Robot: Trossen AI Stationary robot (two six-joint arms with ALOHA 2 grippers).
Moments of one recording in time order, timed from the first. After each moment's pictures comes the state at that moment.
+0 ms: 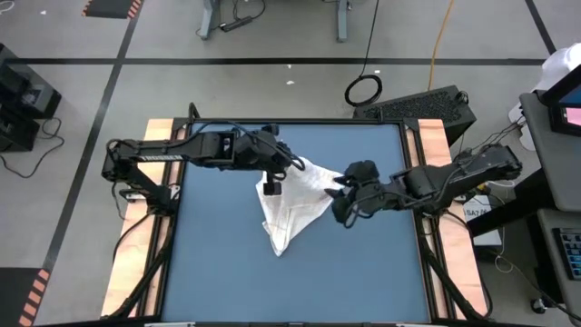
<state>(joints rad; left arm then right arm) 0.03 1.57 1.62 -0.71 -0.21 0.26 0.31 1.29 1.23 -0.68 0.62 0.83</state>
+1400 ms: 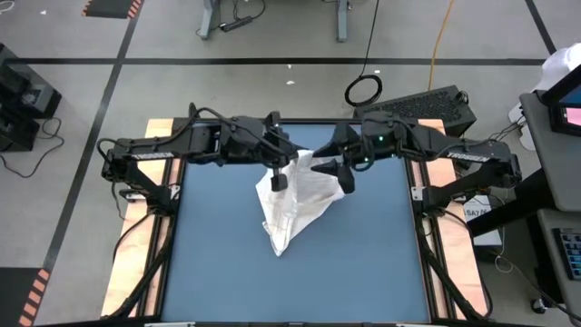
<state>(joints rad) 0.01 1.57 1.75 -0.53 -0.17 0.19 -0.12 1.30 1.40 -0.47 -0.17 0.20</state>
